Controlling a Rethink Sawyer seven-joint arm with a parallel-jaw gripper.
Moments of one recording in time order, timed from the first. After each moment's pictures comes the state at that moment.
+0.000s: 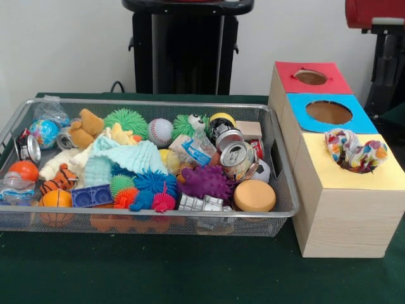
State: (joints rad) arm 0.13 -0.75 -0.12 1.52 0.20 0.57 2.14
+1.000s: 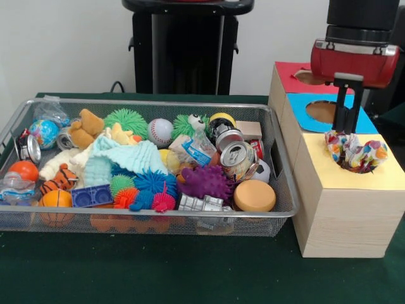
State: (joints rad) arm 0.14 -0.63 -0.16 1.51 0.14 0.41 2.14
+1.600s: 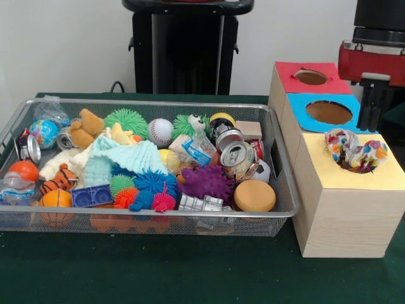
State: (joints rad) arm 0.21 -0.61 -0.18 1.52 0.14 0.38 2.14
